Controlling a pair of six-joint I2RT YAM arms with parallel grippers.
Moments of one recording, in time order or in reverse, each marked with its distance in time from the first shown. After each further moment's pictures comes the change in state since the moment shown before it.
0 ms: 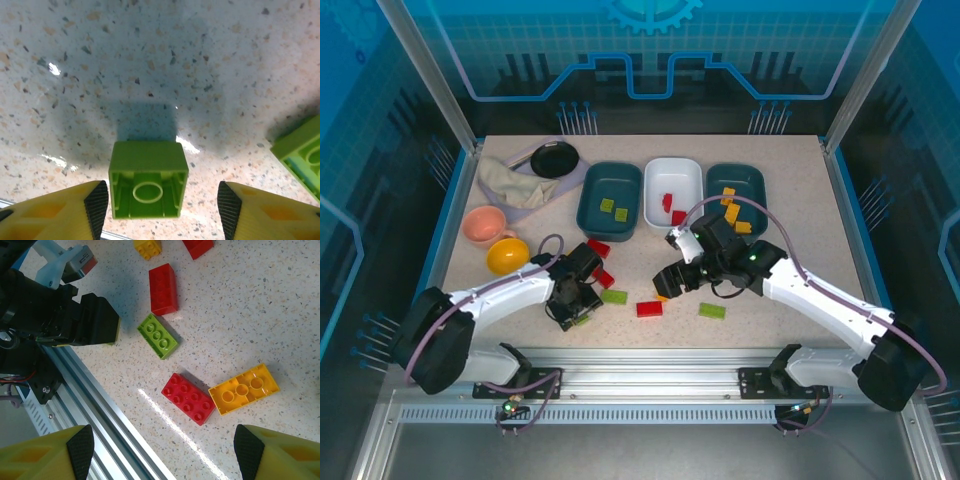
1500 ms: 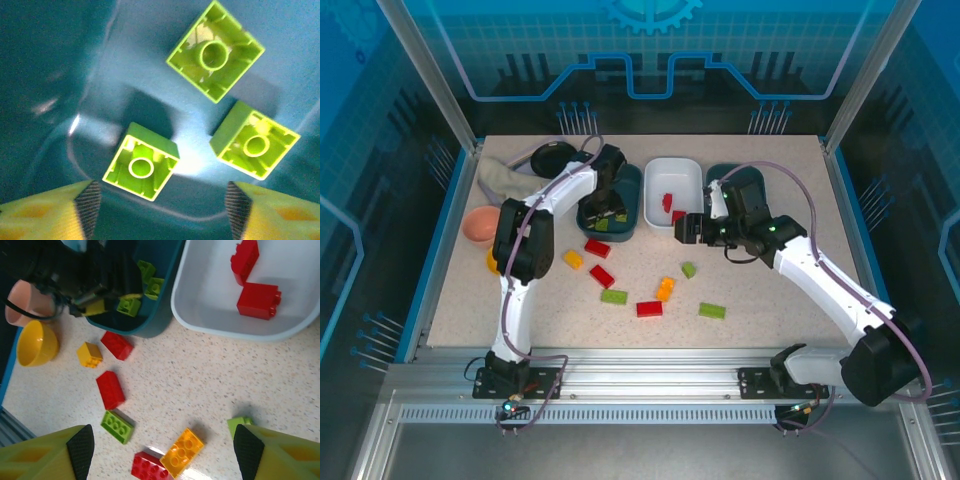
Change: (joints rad) left arm 0.237 0.871 1.199 -0.270 -0.131 0.499; right arm -0.269 0.053 0.118 0.040 0.079 0.169
